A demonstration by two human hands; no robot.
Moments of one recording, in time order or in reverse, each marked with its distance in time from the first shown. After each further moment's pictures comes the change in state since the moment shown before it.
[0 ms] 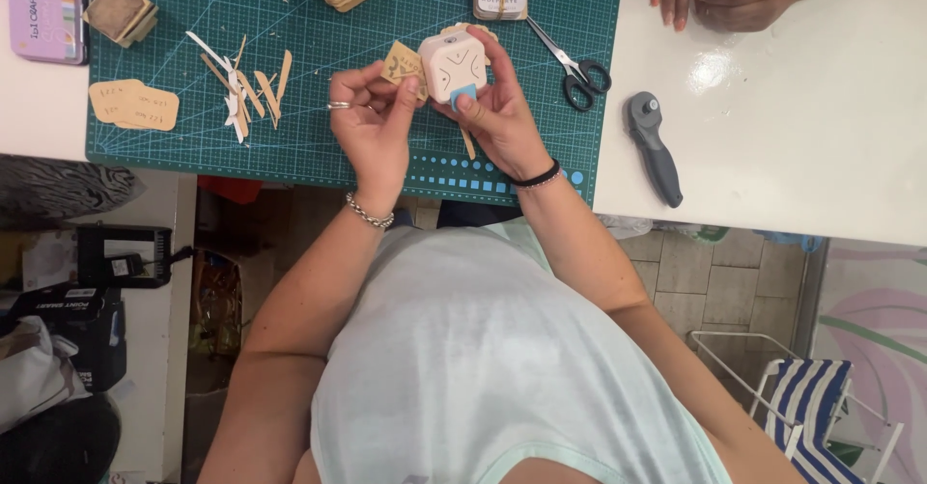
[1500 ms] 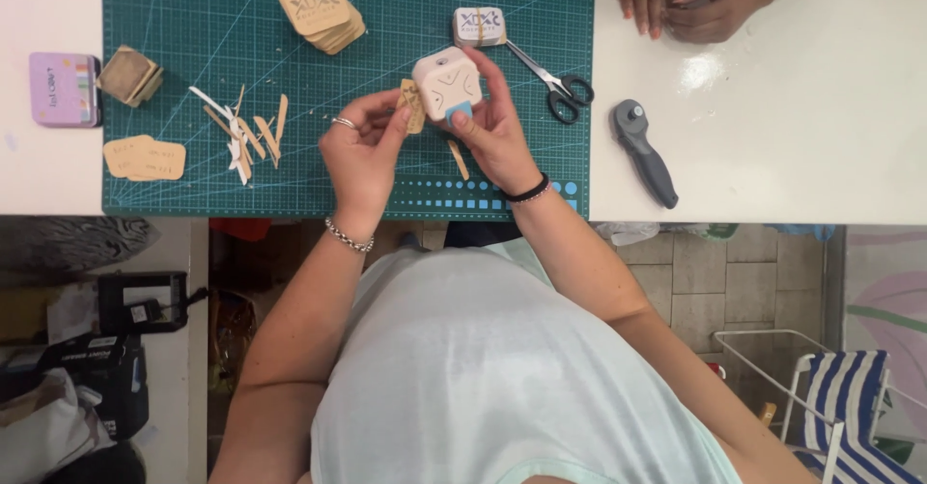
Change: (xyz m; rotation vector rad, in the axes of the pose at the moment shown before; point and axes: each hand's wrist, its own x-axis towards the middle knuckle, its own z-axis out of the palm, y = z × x) left_hand 0.018 0.039 0.000 0.377 -0.239 -0.039; right_hand 0.003 -0.007 0.008 -0.102 0.020 -0.154
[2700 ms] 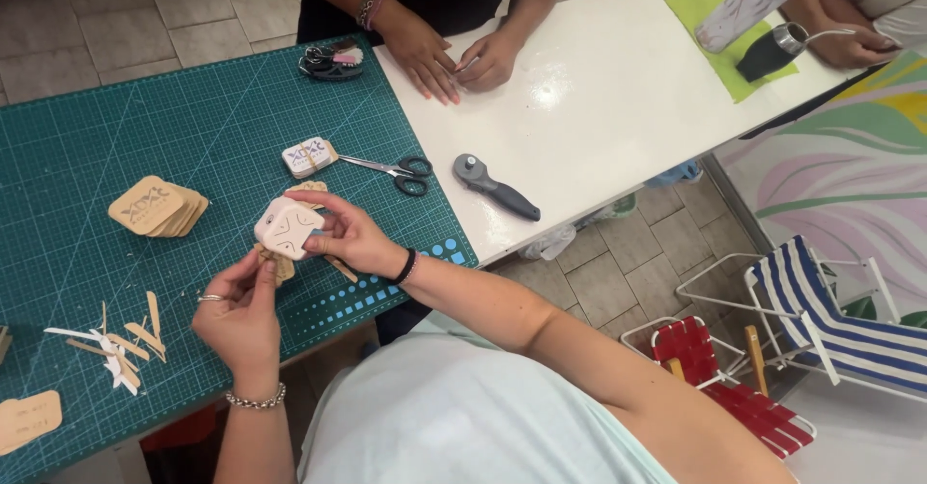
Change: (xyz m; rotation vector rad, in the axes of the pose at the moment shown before) left_hand -0.011 -0.019 -0.004 0.055 -0.025 -0.037; right_hand 0.004 0.007 0.003 0.038 0.114 -0.085
